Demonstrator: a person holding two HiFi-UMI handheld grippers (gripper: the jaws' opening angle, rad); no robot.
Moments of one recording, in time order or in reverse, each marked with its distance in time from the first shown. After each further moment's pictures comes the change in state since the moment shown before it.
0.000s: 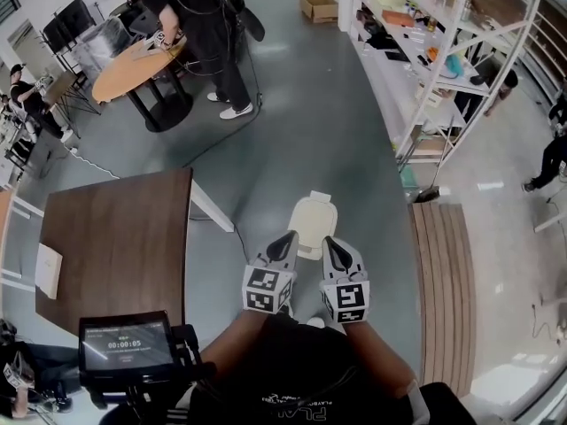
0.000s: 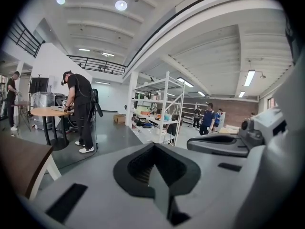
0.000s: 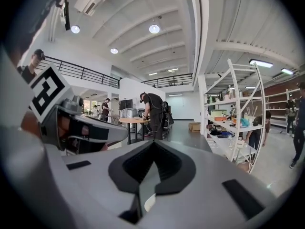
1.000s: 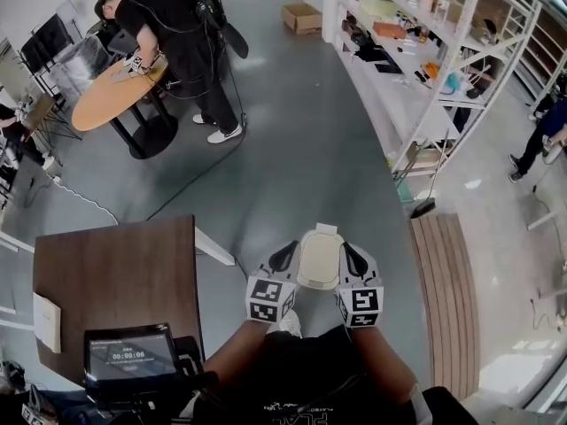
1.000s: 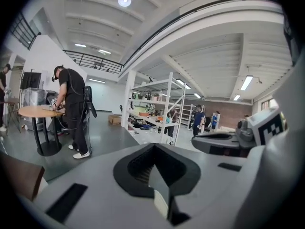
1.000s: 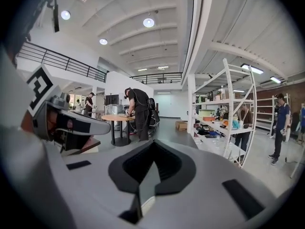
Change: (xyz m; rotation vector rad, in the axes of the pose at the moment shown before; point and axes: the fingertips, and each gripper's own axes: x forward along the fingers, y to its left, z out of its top) left arm 0.077 0.139 0.055 0.001 -0.004 -0.090; right arm 0.147 -0.036 0.038 -0.008 0.042 -0.185
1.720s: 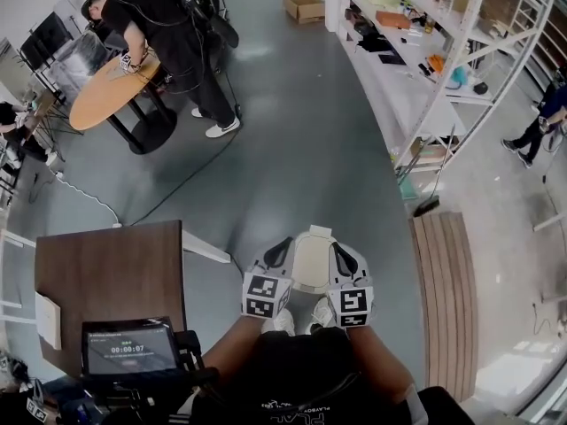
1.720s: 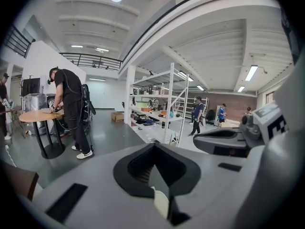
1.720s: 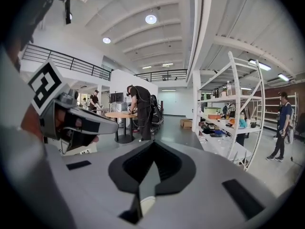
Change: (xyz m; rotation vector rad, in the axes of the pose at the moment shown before) left arm 0.089 -0.004 0.001 0.041 0.063 0.048; right arm 0.051 -0.054 -0.013 -0.008 0.016 0.074
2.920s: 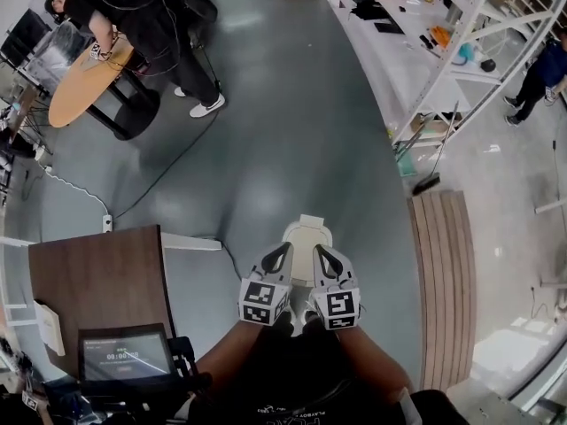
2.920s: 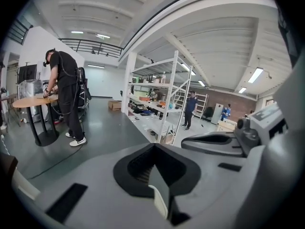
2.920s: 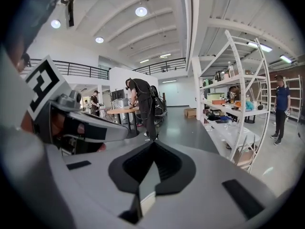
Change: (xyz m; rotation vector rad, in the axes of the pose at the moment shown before) left arm 0.091 0.001 -0.037 -0.057 0.092 -0.042; right arm 0.072 -0.027 -0.053 0.091 0.069 0.069
